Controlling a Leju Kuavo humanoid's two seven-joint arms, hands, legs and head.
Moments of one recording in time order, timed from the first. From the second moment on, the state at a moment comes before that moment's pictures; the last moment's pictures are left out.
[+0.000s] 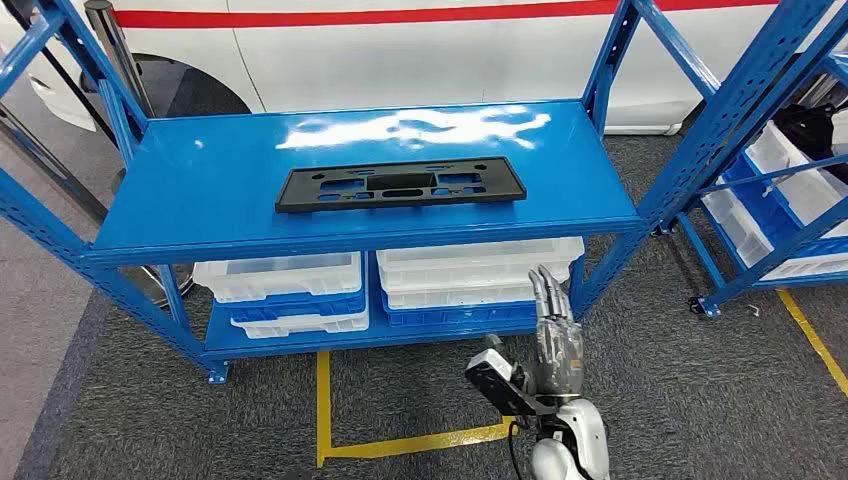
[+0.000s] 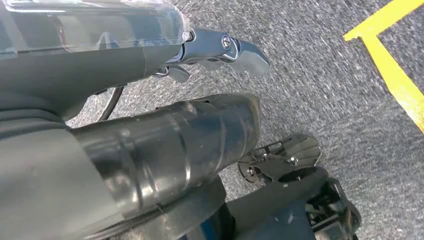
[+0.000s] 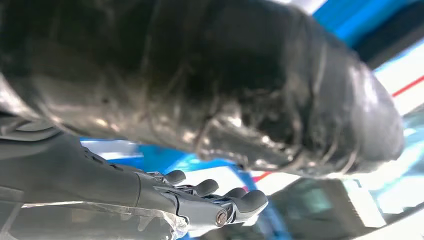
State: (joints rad) left arm -0.10 -0.23 0.87 -0.22 -1.25 0.01 -0.32; right arm -0.12 0.10 0.31 -1.29 0.92 -0.56 -0.40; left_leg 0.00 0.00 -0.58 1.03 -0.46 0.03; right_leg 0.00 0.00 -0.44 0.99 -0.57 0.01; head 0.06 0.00
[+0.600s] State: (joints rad) left arm -0.13 -0.24 0.83 -0.22 -1.30 -0.05 -0.31; right arm -0.29 0.10 0.80 -1.30 0.84 -0.52 -0.36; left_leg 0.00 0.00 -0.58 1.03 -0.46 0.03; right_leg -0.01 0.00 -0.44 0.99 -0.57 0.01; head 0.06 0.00
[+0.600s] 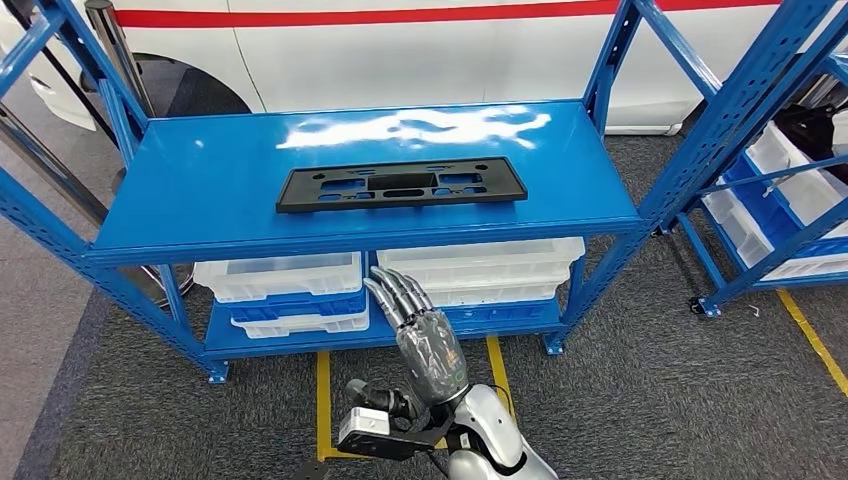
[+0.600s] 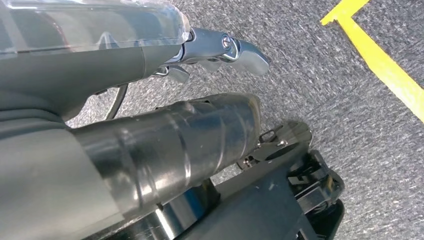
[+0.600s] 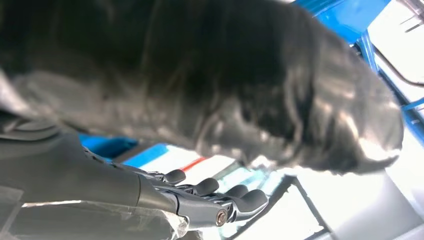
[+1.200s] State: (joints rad) left arm -0.14 -0.24 0.82 -0.22 -1.30 -0.08 -0.31; right arm -0.33 0.10 0.90 -1.28 0.81 -0.50 -0.36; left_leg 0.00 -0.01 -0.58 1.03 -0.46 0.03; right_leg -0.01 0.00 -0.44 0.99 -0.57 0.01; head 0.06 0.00
